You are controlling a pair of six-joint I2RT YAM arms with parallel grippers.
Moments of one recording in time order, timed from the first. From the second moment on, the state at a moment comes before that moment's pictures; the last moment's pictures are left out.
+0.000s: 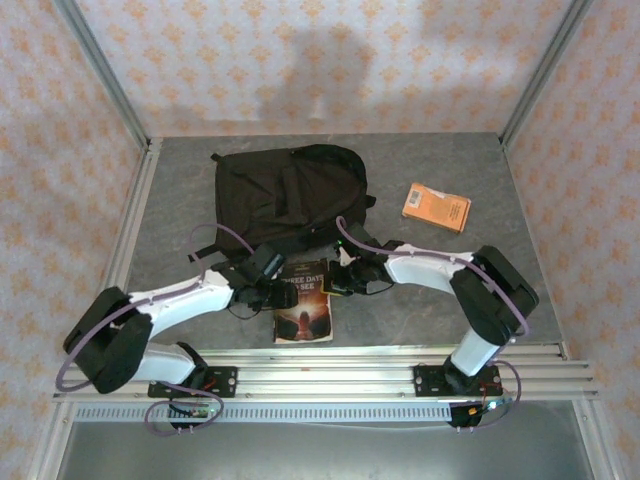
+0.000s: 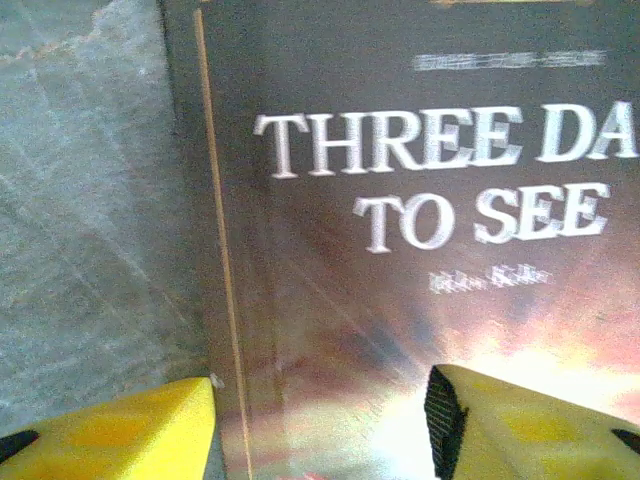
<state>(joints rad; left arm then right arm) -0.65 1.31 0.64 -0.49 0.12 -0.76 0.75 1.63 0.89 -0.32 -0.44 0.82</state>
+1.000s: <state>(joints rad) -0.53 0.82 0.76 -0.62 0.15 -0.73 0.67 1.14 0.90 -0.36 -0.61 0.67</state>
